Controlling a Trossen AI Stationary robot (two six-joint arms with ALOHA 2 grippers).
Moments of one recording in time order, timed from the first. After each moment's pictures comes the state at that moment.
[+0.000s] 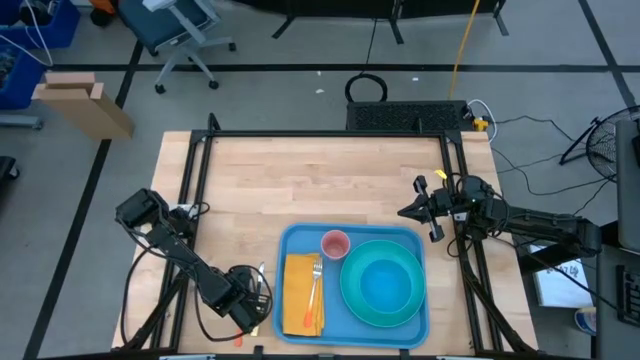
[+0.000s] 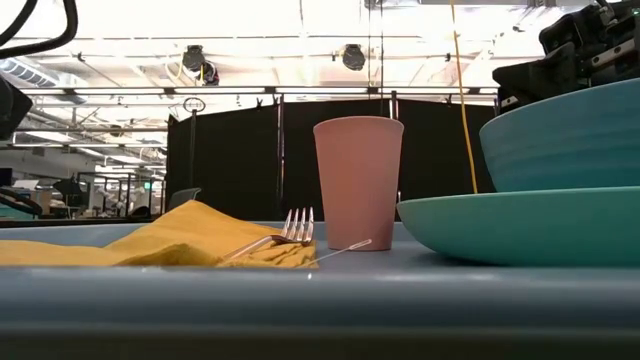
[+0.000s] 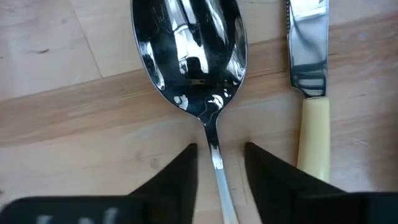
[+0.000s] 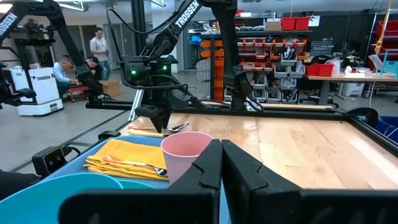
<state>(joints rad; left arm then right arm) -0.78 1.80 1.04 -0.79 0.10 -2.15 -0.35 0.33 0.02 0.37 -0.55 0.04</state>
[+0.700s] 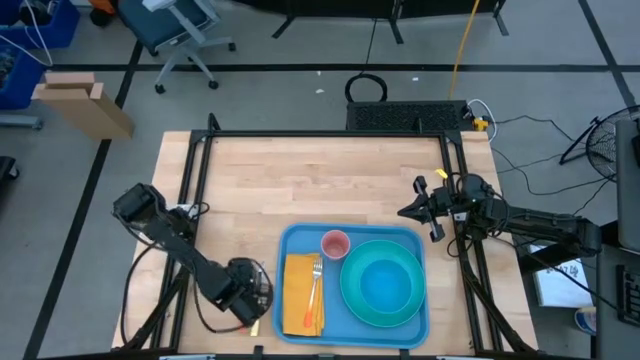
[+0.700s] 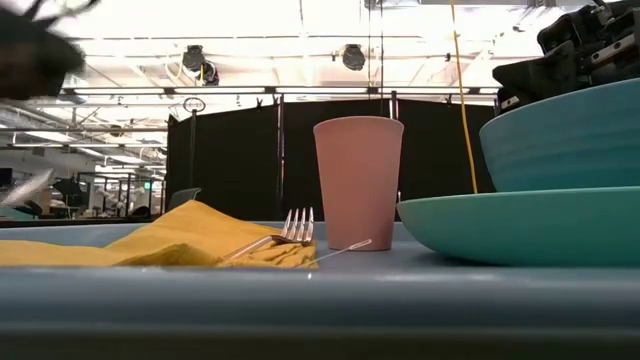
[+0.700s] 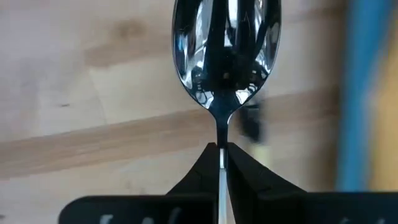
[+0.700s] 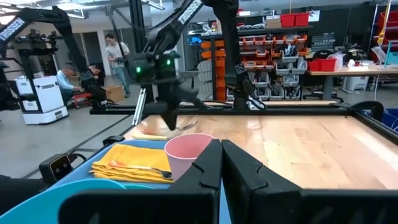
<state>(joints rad) -0.75 1.72 1.08 -0.88 -0.05 -2.17 -0.35 0.33 0.02 0.38 -0.56 0.09</state>
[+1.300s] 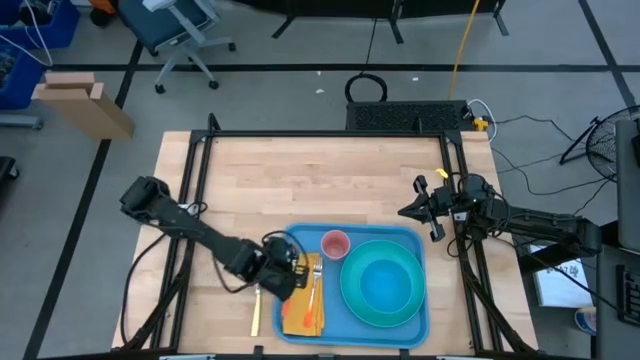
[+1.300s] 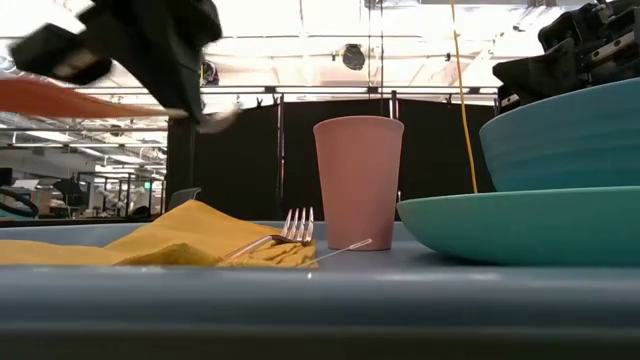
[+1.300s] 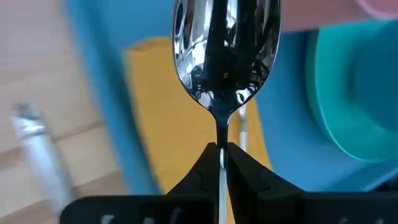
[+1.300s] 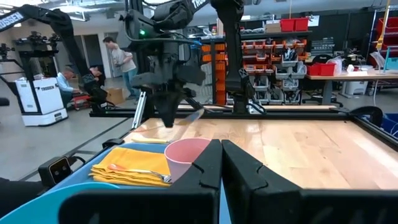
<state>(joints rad) -0.50 1.73 1.28 -0.74 -0.23 -1.78 -0.35 0.33 0.02 0.40 -0.56 0.09</state>
